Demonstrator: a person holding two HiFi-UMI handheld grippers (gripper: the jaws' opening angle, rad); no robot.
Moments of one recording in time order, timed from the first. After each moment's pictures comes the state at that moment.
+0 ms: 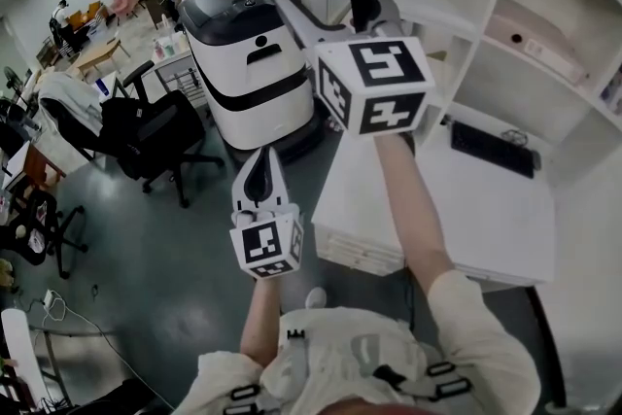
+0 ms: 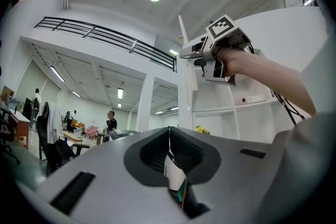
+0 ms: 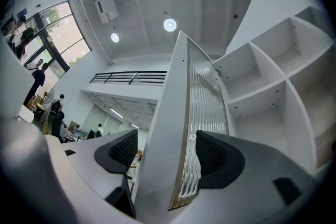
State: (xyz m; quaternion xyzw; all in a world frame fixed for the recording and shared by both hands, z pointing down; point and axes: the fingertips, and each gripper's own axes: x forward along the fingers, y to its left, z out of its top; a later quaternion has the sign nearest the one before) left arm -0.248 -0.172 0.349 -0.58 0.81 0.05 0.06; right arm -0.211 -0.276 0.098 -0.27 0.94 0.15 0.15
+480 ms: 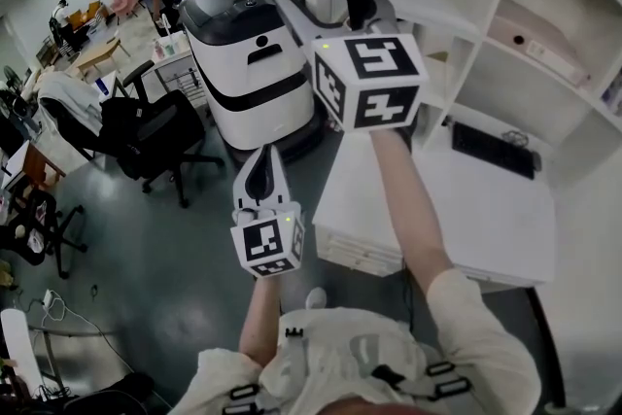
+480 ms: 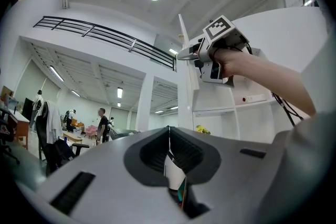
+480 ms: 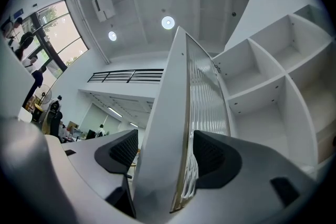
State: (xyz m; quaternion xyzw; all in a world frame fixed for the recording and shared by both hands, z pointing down) left arm -0.252 -0.176 0.347 -0.58 0.81 0.05 0.06; right arm -0.222 -0.285 0.101 -0.28 0.94 0.14 0.14
